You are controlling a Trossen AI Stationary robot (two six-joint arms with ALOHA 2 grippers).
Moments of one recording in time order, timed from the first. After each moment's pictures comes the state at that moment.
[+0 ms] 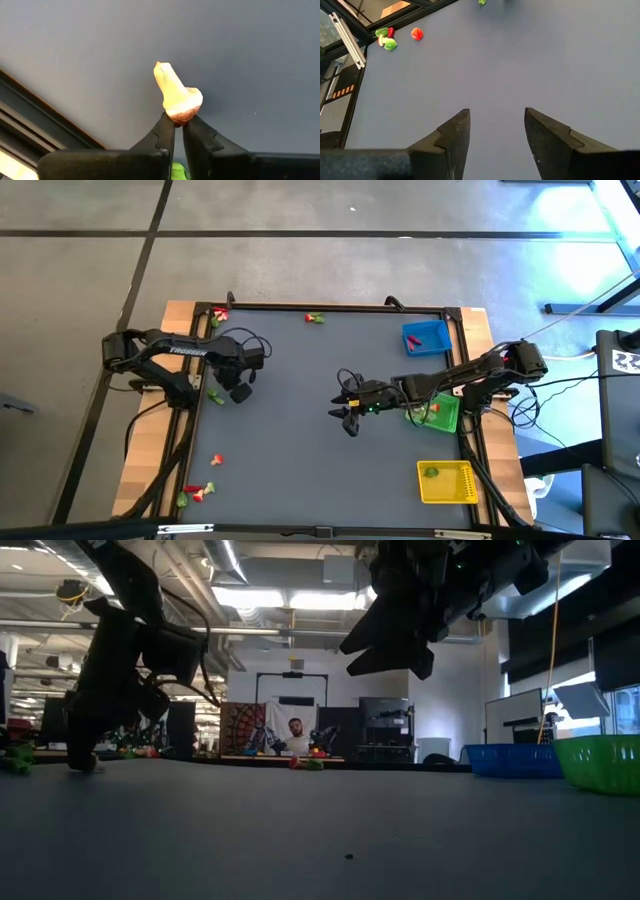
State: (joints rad) left arm 0.37 1.42 0.64 -1.00 -0.11 -0.45; right arm 0.16 1.56 0.89 0.10 0.12 0.49
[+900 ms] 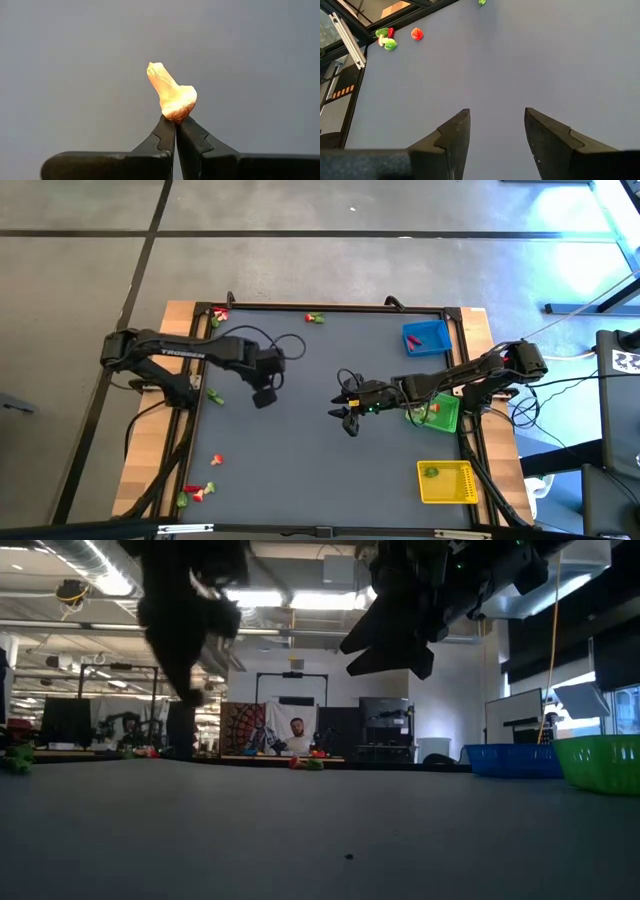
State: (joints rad) left arm 0.12 1.42 1.00 -0.94 -0.11 -0.28; right arm 0.16 1.56 0.89 0.10 0.12 0.49
